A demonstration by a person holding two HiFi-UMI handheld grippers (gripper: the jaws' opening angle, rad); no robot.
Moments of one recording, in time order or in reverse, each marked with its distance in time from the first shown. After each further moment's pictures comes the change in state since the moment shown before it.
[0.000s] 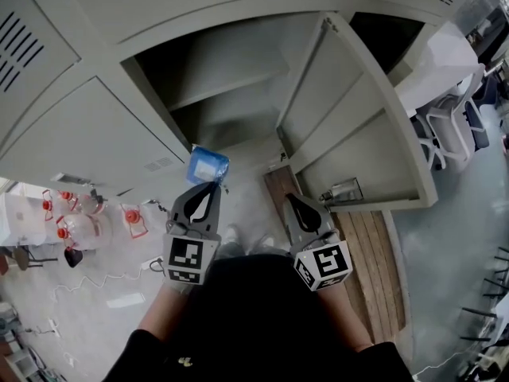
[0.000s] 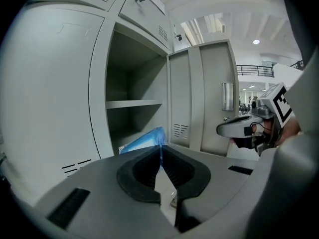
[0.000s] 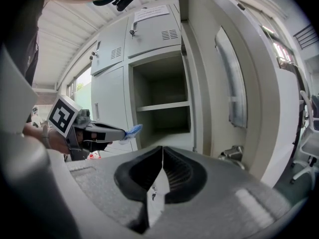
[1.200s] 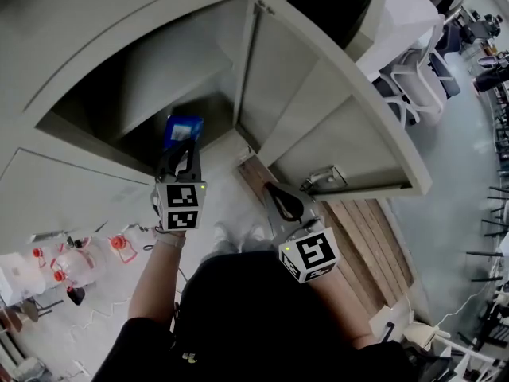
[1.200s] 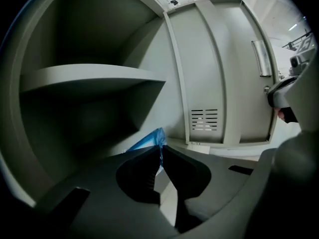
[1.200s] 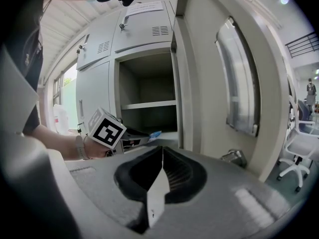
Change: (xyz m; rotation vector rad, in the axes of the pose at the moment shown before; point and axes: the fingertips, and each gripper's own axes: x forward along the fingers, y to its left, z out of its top) left arm 0.152 0.031 -0.007 0.131 0.078 -0.021; right arm 0.010 -0.031 0.001 0.009 0.031 -0.134
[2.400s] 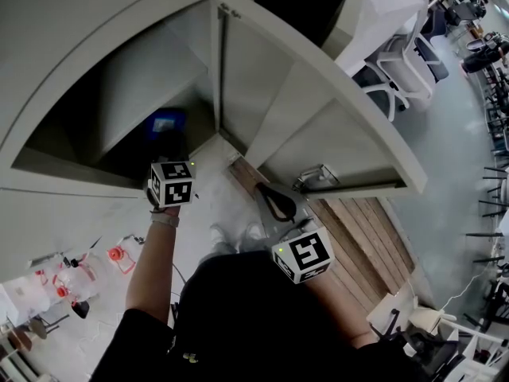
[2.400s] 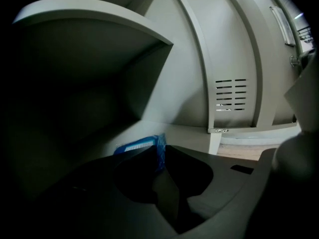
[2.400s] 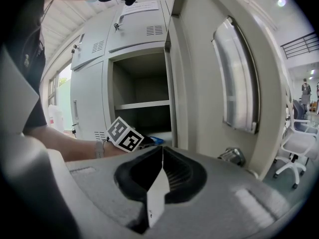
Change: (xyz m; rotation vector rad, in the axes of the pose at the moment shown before) left arm 0.077 0.019 -0.035 0.002 0.134 0.047; right arm 0.001 -0.014 0.000 0.017 0.001 -0.045
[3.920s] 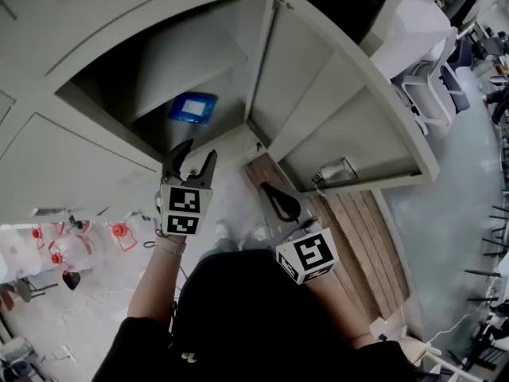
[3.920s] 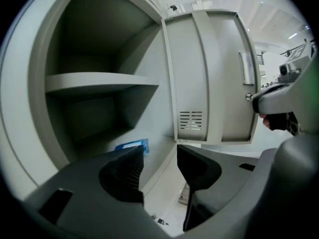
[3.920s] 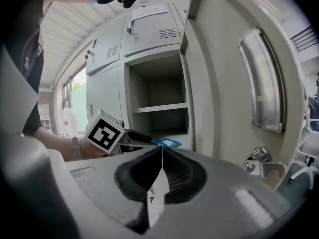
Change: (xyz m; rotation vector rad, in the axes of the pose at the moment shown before) left arm -0.114 -0.034 0.015 -0.028 -0.123 -0.109; right arm -0.004 0.041 0.006 -0.025 -0.035 0.144
